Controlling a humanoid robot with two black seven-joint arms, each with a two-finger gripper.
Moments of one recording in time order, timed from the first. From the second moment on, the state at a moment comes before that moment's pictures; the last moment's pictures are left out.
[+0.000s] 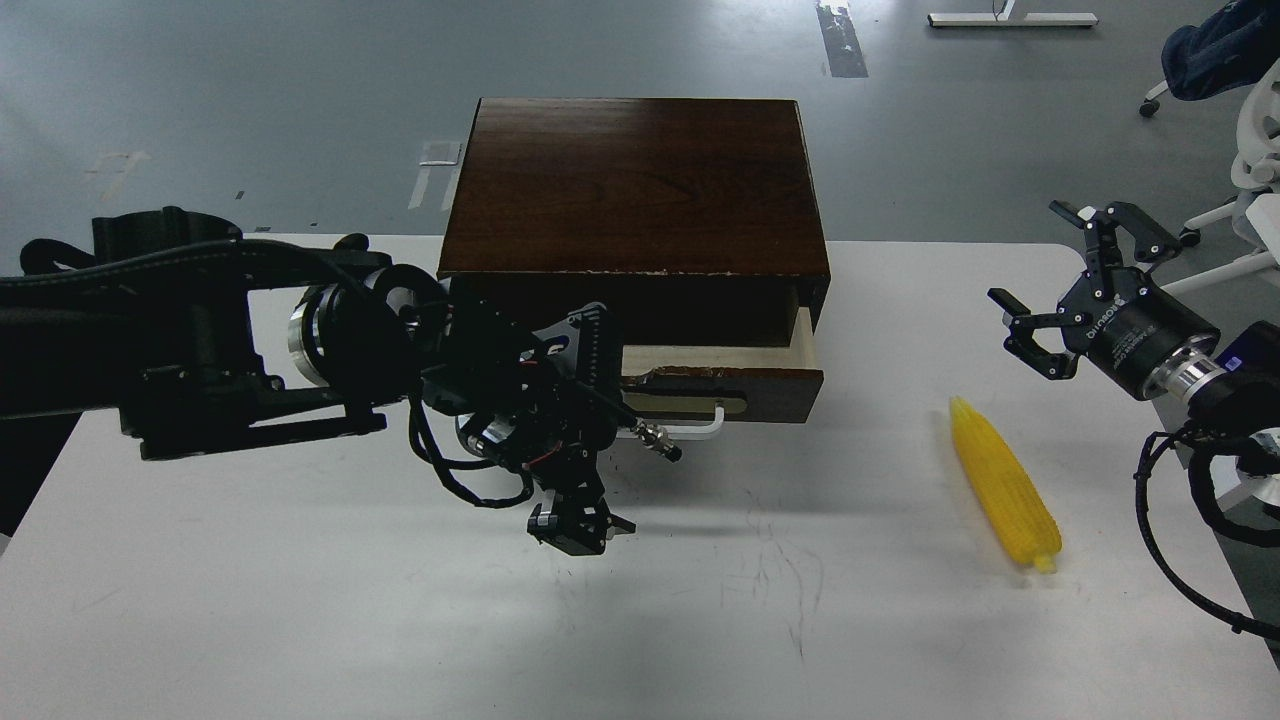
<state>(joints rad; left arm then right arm) -1.41 0.44 0.12 -1.58 2.12 -0.49 -0.49 0.87 -0.82 -0.04 1.03 0.33 0.45 0.49</state>
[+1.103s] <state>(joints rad) -1.47 0.62 -0.14 -1.58 1.31 -0.49 -0.49 0.87 -0.83 -0.04 1.03 0.33 0.45 0.49</state>
